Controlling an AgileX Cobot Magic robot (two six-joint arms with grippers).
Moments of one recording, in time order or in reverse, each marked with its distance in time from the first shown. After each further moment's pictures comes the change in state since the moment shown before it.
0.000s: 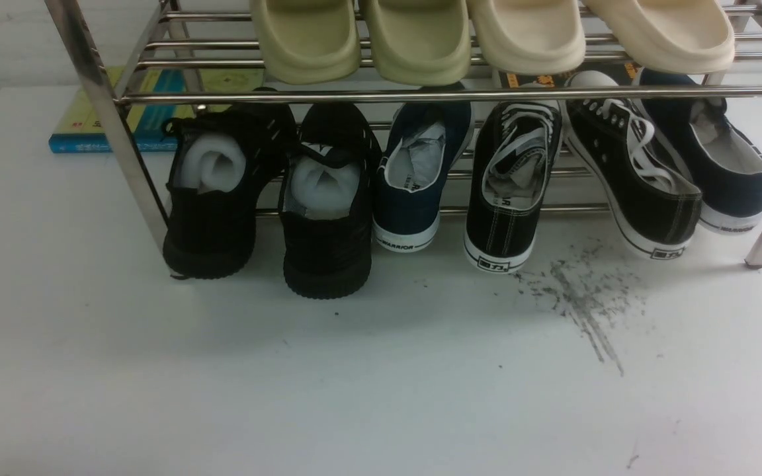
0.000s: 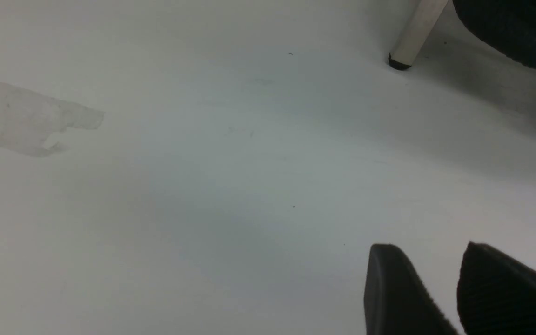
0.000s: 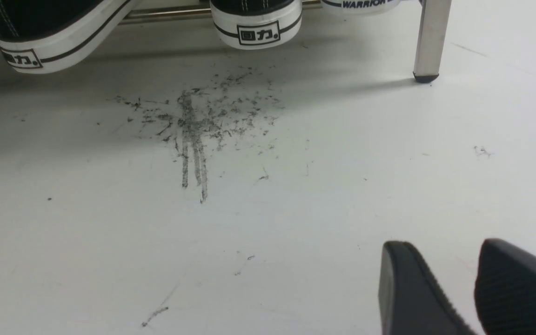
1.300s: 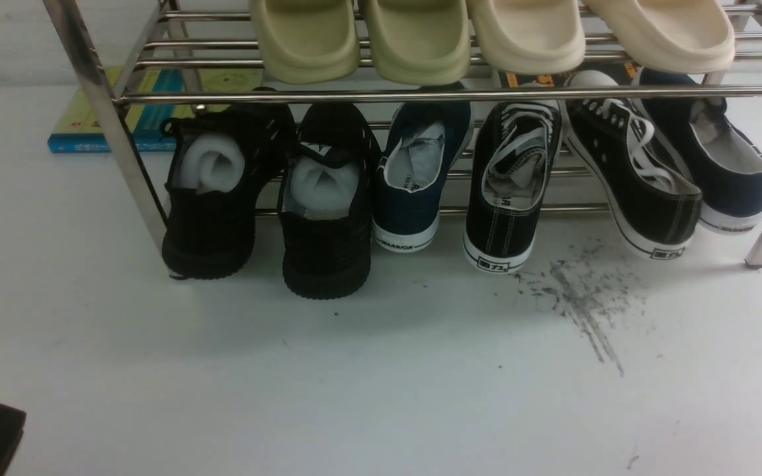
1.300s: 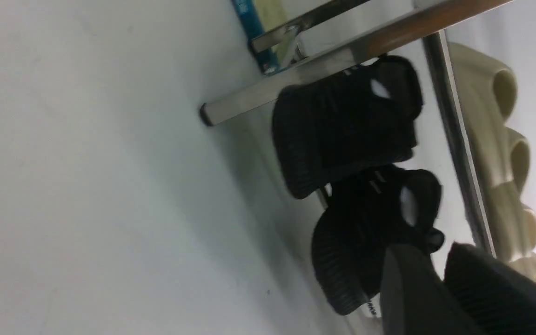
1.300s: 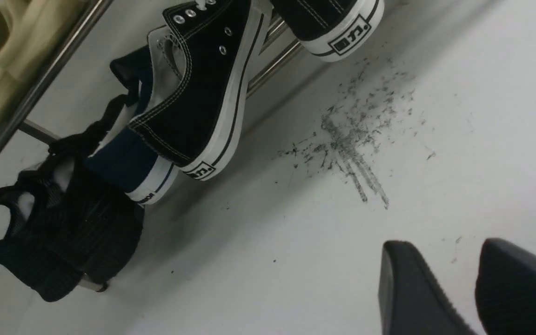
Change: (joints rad) right arm 0.000 0.000 0.011 0.547 -0.034 0.172; left arm 0.000 0.000 -0.090 -0.413 -0.207 -0.394
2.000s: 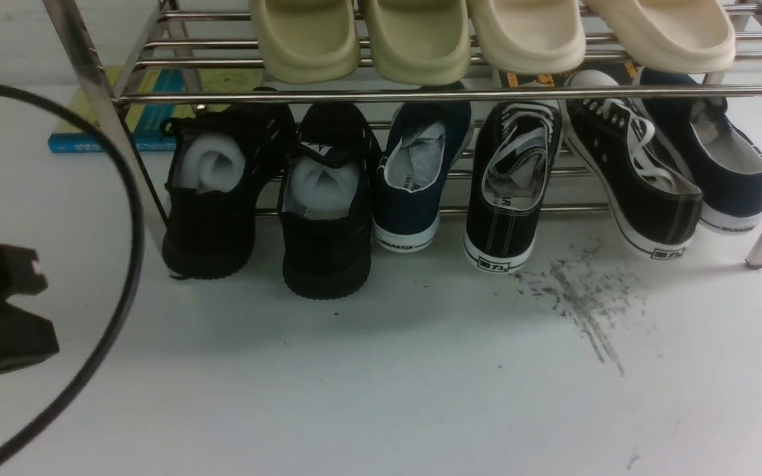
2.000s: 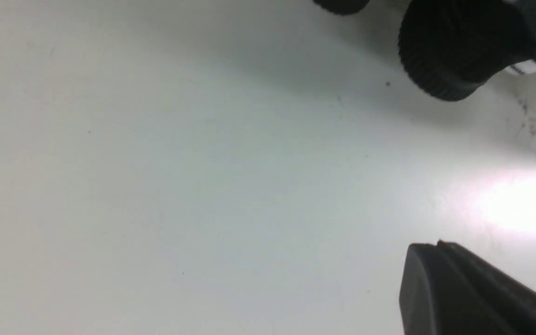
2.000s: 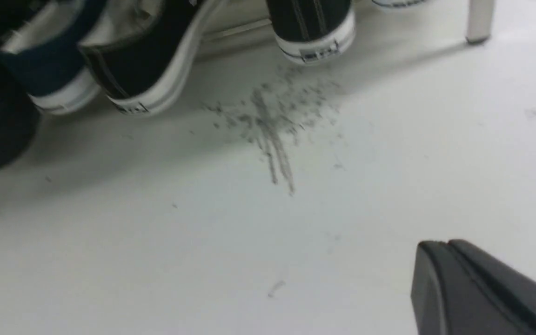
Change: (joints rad) right arm 0.000 0.369 -0.559 -0.421 0.499 -0.070; left arm 0.000 0.876 -0.810 0.049 0.797 0.484
